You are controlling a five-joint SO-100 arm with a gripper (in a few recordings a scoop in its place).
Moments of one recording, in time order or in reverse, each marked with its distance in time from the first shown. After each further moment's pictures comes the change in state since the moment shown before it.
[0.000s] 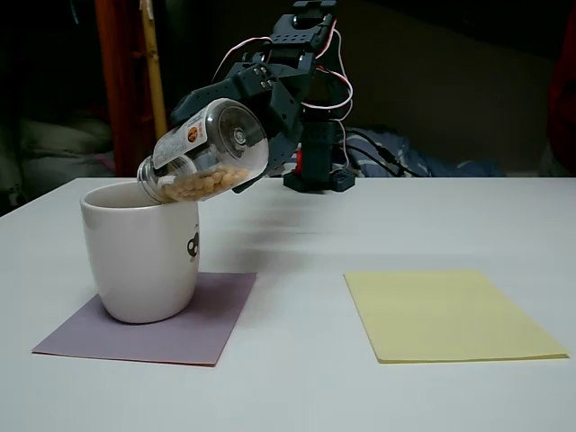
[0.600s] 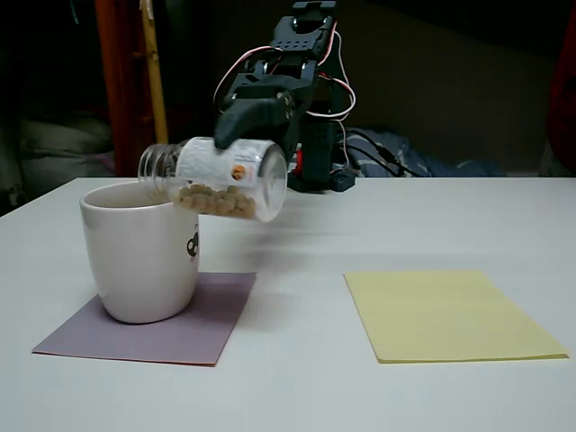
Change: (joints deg) arm -0.7 0.4 -0.1 1.8 -37.2
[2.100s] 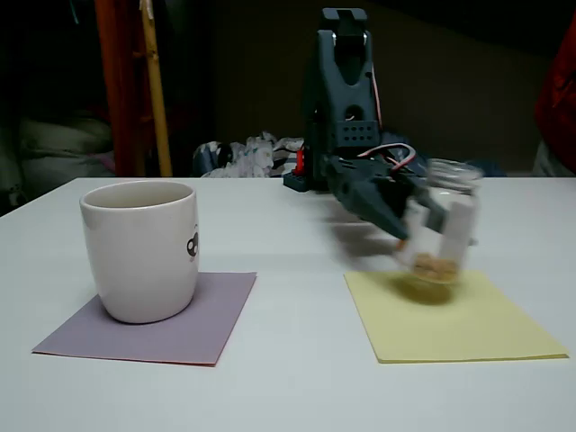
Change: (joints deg) arm -21.8 -15.5 31.8 -66.7 -96.5
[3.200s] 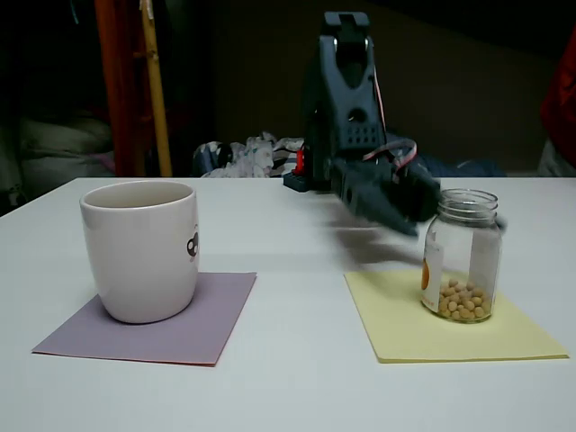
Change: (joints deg) arm 0.7 1.1 -3.7 1.6 9.5
